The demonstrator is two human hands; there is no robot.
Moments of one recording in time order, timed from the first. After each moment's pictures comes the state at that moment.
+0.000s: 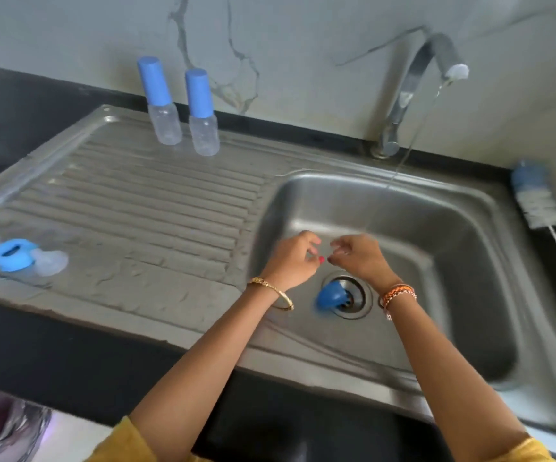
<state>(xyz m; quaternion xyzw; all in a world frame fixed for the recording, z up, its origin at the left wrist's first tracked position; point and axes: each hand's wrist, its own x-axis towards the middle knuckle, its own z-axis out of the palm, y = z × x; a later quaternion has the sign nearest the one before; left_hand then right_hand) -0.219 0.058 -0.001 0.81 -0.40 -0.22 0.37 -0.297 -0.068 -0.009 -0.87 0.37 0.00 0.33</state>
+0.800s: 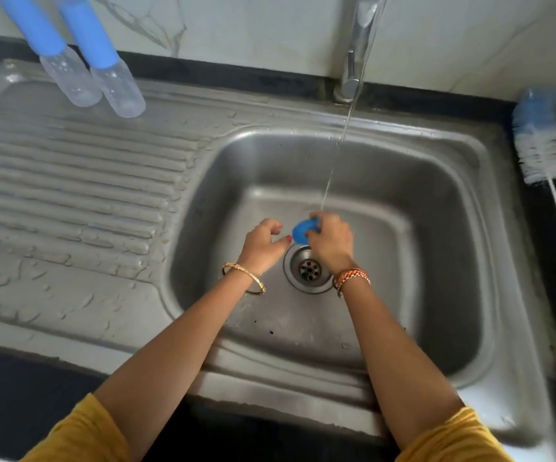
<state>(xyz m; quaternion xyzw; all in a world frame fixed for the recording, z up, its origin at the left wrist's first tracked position) -0.234 -0.016 -0.076 0.83 -0.22 -0.30 0.41 -0.309 -0.119 -0.071 -0.84 0.43 -0.02 0.32</state>
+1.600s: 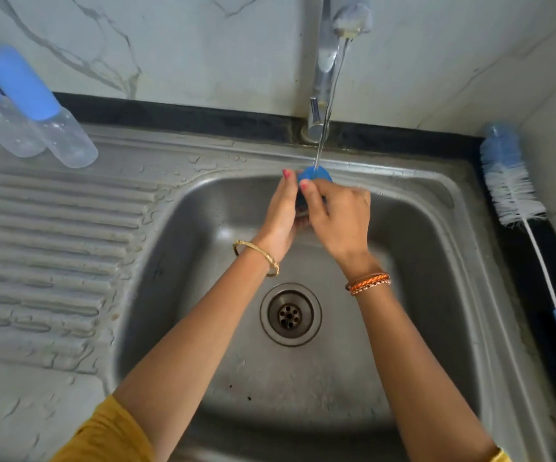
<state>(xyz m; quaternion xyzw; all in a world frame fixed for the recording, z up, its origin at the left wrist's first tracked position) -0.215 -0.138 -0.011 0.52 -0.16 -0.41 0.73 -0.288 -0.181 0.005 -0.86 0.32 -0.32 0.21</state>
